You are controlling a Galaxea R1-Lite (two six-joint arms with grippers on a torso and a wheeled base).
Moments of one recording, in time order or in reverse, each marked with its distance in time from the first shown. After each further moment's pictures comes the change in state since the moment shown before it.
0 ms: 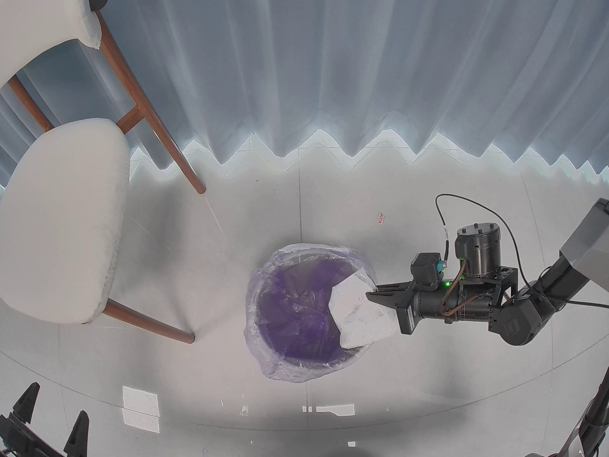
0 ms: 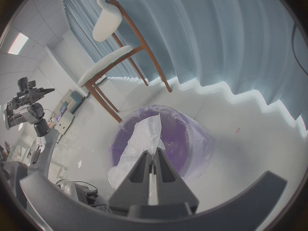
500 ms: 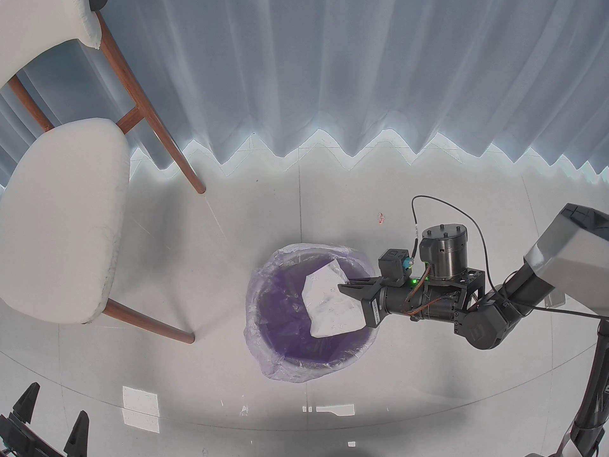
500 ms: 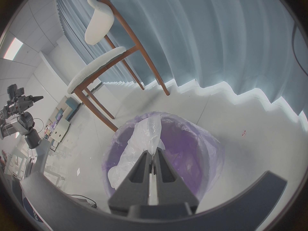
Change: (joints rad) left arm 0.000 0.000 0.000 0.000 0.000 0.000; right arm 0.084 0.124 -0.134 -0.062 -0.107 0.108
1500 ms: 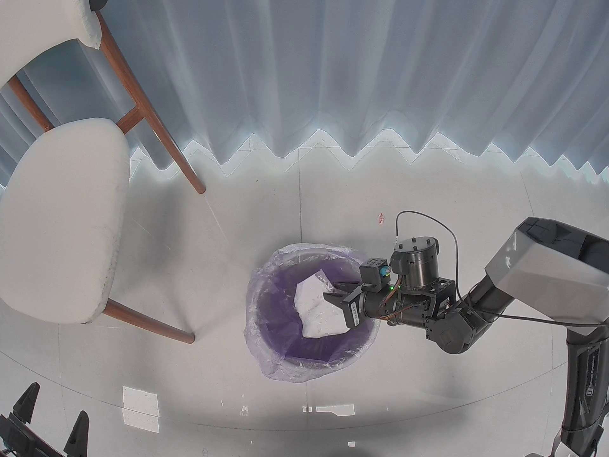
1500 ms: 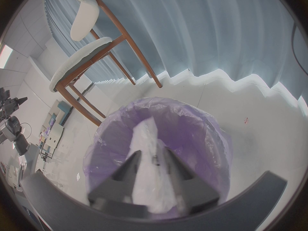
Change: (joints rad) left arm 0.000 0.000 0.000 0.000 0.000 0.000; right arm 0.026 0.157 -0.124 -0.012 -0.093 0.078
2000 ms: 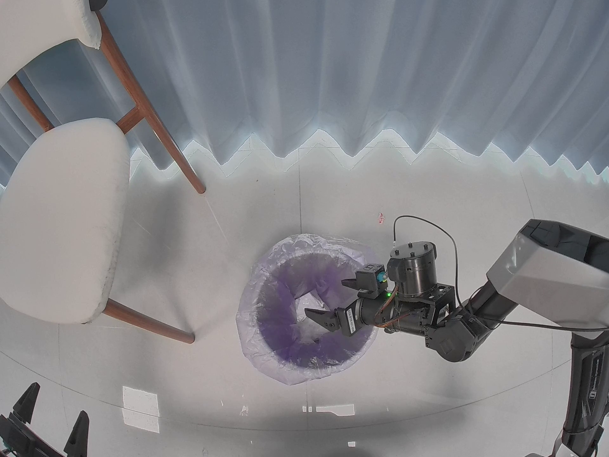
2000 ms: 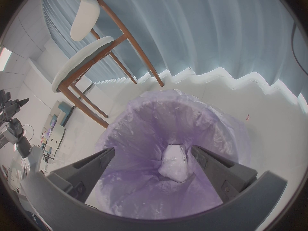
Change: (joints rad) left arm 0.000 0.000 0.000 0.000 0.000 -0.001; right arm 0.037 -0.028 0.044 -0.005 -0.030 0.030
